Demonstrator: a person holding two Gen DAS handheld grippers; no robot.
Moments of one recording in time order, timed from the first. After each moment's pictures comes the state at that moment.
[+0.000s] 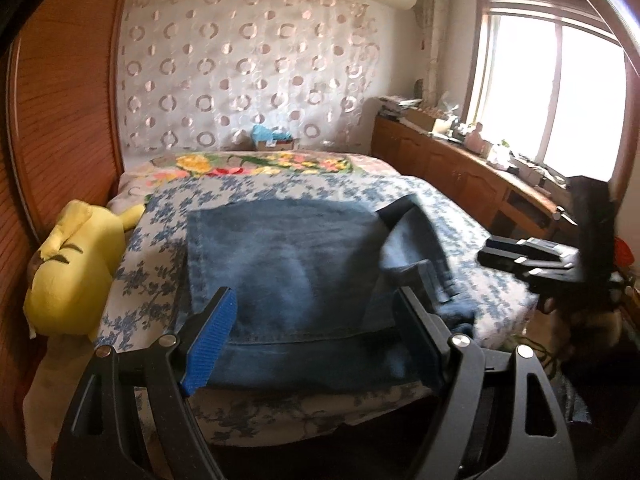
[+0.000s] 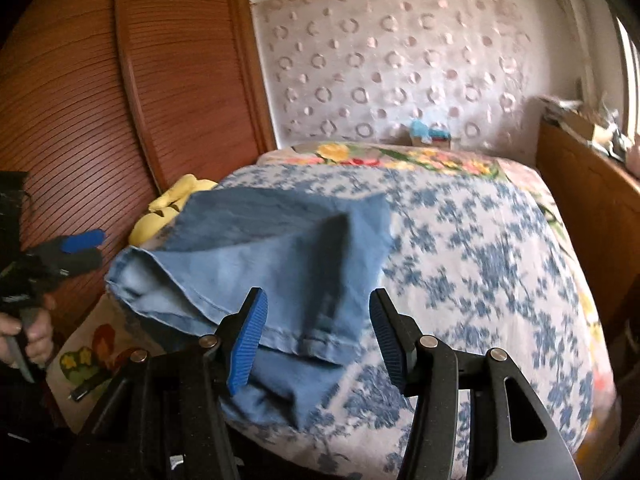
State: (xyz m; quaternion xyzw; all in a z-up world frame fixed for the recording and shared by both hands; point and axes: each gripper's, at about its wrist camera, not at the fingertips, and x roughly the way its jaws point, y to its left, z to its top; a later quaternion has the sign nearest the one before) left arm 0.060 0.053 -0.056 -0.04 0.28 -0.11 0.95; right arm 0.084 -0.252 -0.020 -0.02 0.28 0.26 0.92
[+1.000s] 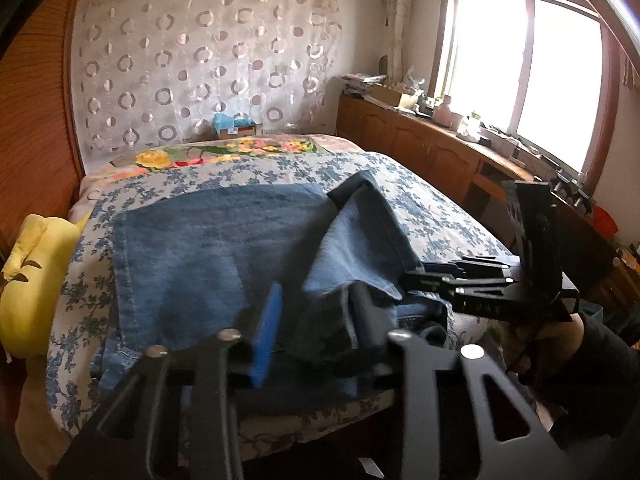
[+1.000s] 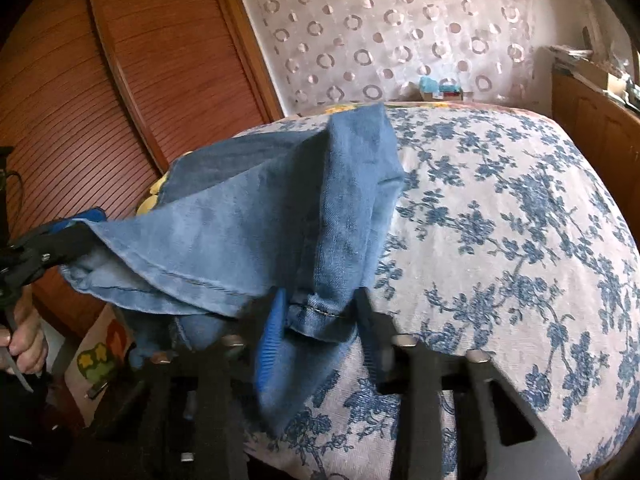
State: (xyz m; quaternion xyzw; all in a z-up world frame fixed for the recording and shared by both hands) left arm 0.087 0.002 -0.070 -0.01 0.32 -0.17 0.93; right arm 0.122 -0.232 -0.060 0.02 0.34 0.30 0.89
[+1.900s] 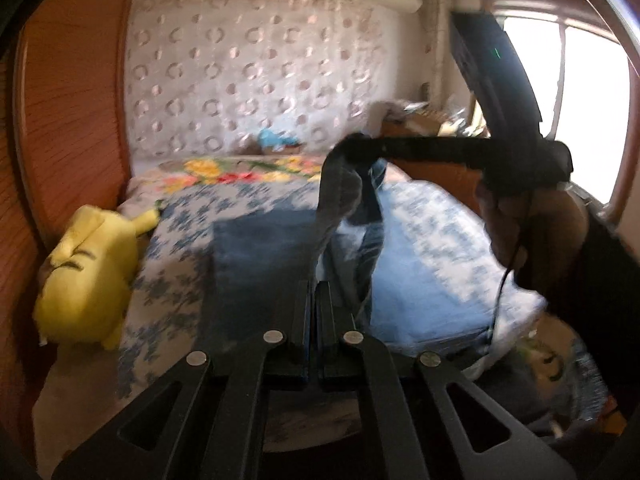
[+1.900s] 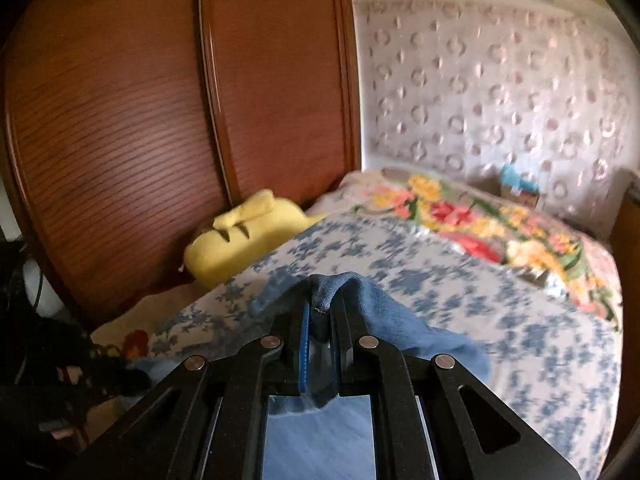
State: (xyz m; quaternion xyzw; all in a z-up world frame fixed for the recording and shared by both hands) left arm 0.071 0.082 -0.060 -0.03 0.29 -0.08 0.95; right arm 0.190 -0.106 0.065 -0.10 0.25 0.40 0.87
